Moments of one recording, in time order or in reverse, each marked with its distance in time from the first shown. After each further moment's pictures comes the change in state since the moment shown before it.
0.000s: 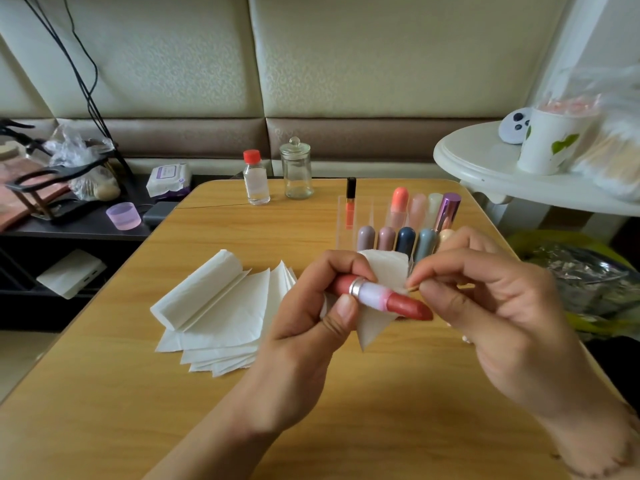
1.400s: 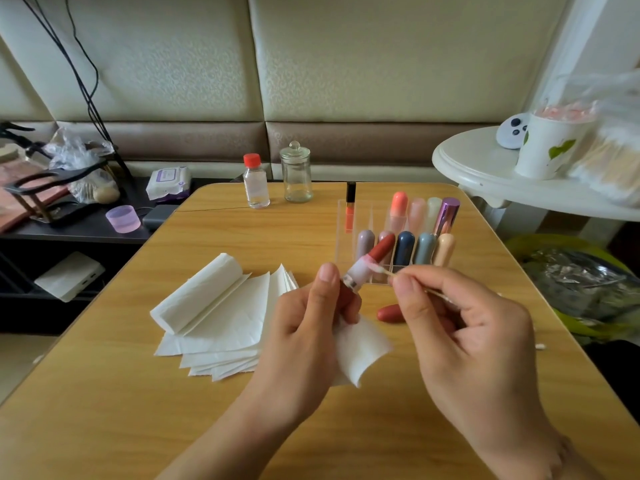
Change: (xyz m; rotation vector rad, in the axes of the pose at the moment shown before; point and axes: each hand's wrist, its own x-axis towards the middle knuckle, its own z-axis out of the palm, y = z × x) left_hand 0.006 0.006 0.012 0.261 0.307 -0.238; right_hand -0.013 0.014 0.034 -0.343 0.339 -0.076
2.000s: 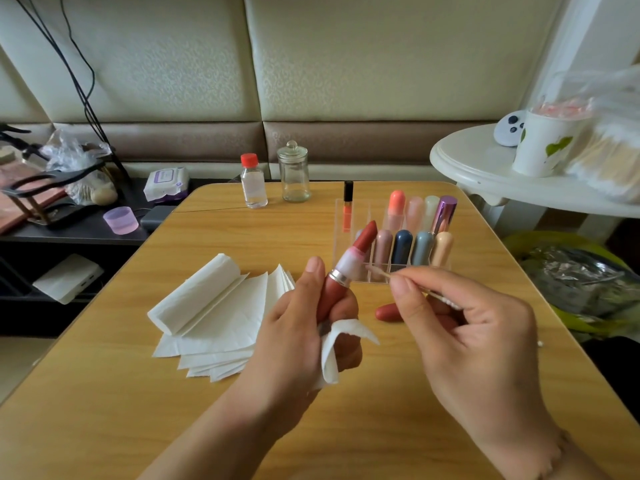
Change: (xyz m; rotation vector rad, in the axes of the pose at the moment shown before) left_hand 0.000 0.007 -0.001 -0.353 -0.133 -0.278; right_hand 0.001 0.000 -0.005 -0.013 -0.017 -0.043
